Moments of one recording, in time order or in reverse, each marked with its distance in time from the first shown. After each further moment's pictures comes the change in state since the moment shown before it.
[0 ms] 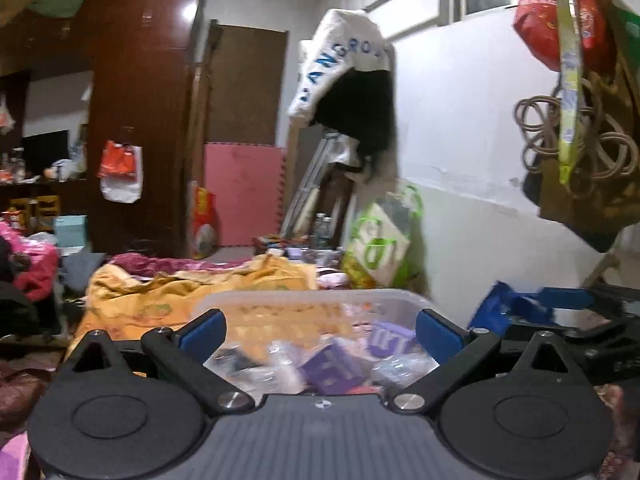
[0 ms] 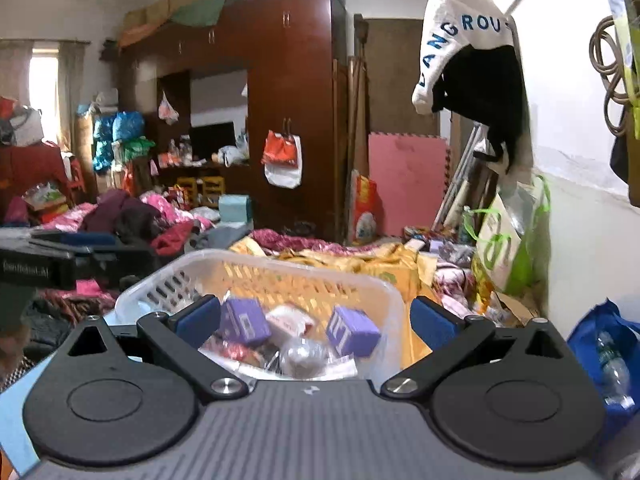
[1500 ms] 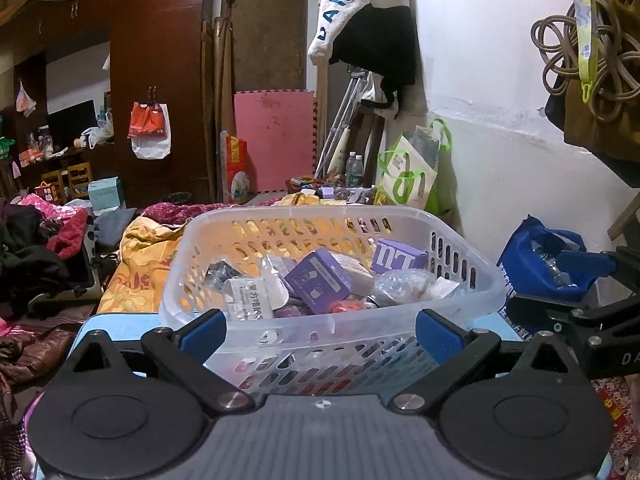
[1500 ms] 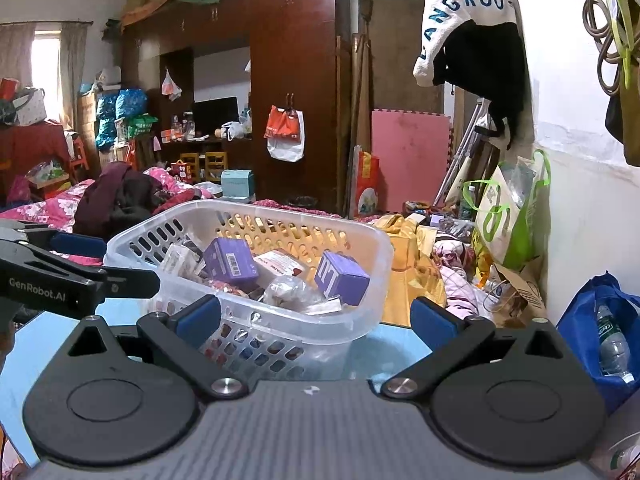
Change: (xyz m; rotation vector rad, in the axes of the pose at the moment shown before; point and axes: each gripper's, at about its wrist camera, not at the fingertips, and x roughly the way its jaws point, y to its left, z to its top) left arm 0.017 -0.052 -0.034 0.040 0.173 0.133; right arm 0.002 -0.020 -0.041 -0.012 0.056 0.017
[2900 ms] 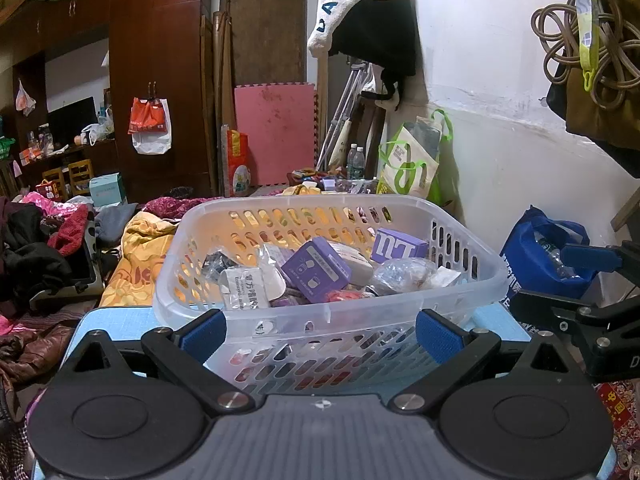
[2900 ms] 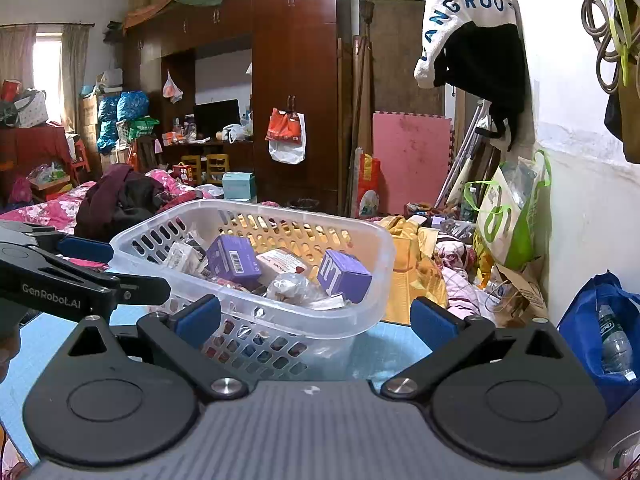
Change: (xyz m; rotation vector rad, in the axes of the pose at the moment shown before) left arm 0.008 -0.009 -0.005 0.008 0.022 0.010; right arm -0.001 0.003 -0.005 -0.003 -0.008 0.003
